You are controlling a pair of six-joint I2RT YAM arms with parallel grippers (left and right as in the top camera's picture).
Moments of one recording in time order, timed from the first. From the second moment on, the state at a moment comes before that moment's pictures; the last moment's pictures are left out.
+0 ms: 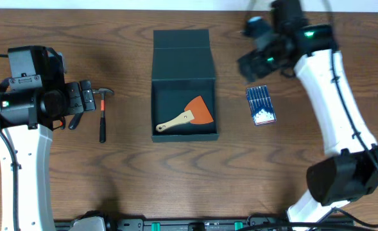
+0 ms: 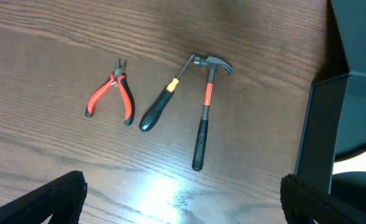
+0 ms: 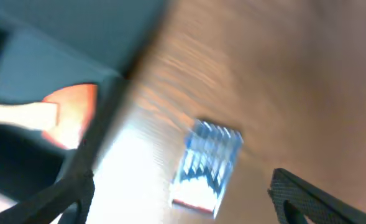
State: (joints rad) left arm 0.15 1.32 1.41 -1.15 -0.04 -0.03; right arm 0.14 1.84 1.83 -1.17 -0.13 -0.24
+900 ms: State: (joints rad) left arm 0.15 1.32 1.41 -1.15 -0.04 -0.03; right arm 0.06 2.15 1.74 -1.21 -0.09 -0.18
